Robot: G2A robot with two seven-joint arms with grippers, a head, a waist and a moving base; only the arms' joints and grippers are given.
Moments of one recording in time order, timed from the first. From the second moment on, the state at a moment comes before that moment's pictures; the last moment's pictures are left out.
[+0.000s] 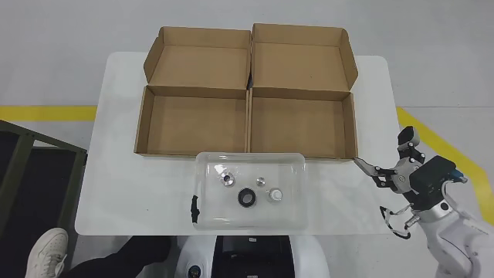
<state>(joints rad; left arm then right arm) -0.42 -0.34 -0.17 -1.17 3.07 0.50 0.07 -1.82 -1.23 1.91 -2.10 -1.23 -0.68 -0.07</state>
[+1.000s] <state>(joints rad) -0.42 -0.34 -0.17 -1.17 3.07 0.50 0.07 -1.70 -1.21 1.69 -2.10 -1.22 -0.84 0.18</state>
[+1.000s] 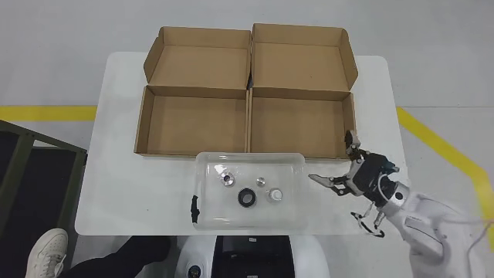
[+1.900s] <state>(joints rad) -0.42 -0.34 -0.17 -1.17 3.07 0.50 0.07 -1.60 -1.17 1.37 -2.15 -1.34 -0.94 0.50</state>
